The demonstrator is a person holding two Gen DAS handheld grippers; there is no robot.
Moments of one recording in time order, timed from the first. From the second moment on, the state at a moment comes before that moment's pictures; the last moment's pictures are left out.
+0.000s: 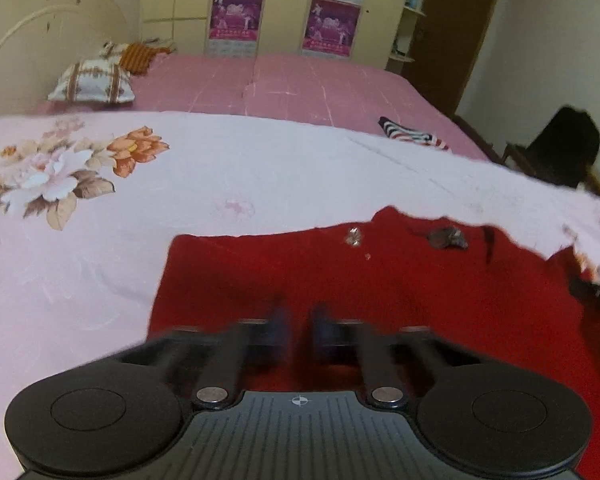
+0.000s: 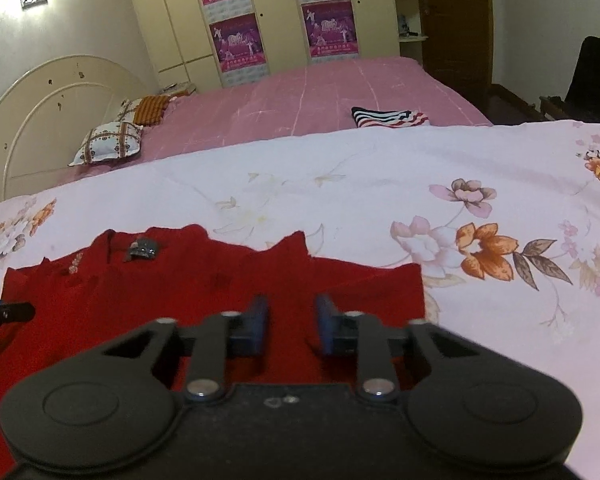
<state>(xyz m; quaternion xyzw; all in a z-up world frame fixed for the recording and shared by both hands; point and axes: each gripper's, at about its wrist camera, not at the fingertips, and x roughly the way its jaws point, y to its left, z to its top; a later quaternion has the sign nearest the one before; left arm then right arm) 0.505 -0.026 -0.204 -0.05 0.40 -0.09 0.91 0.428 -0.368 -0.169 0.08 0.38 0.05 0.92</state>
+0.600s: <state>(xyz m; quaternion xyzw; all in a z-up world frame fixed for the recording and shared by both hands) 0.486 -0.024 -0.186 0.01 0.34 -0.03 0.94 0.414 -0.387 -0.162 0.08 0.35 -0.01 0.93</state>
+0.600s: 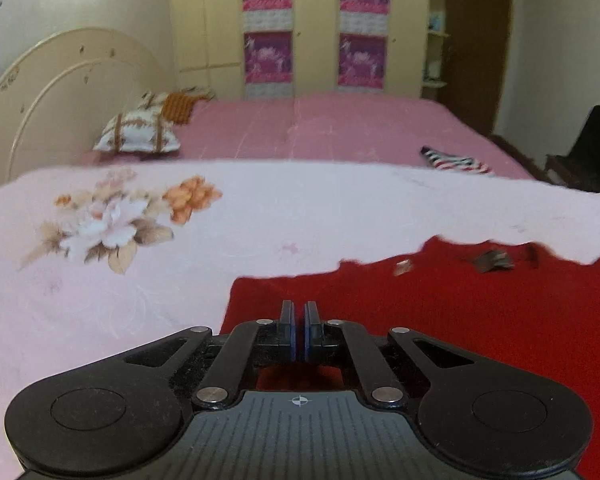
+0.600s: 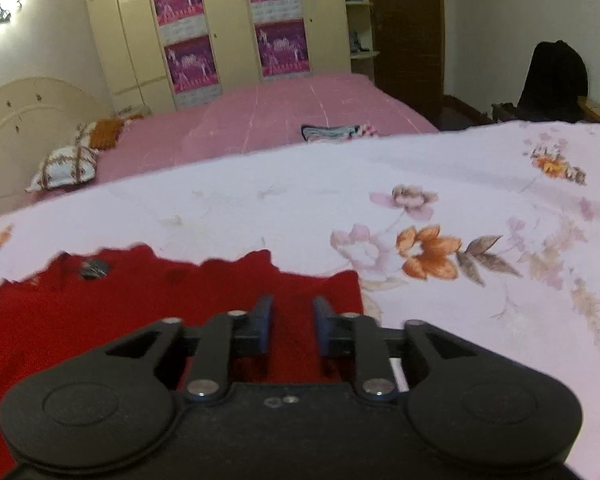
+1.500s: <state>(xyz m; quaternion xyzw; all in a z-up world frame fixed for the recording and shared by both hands) 0.442 -0.015 -0.198 -0.03 0.37 0.00 0.93 0.380 -0.336 -0.157 -0.01 0.34 0.01 0.94</state>
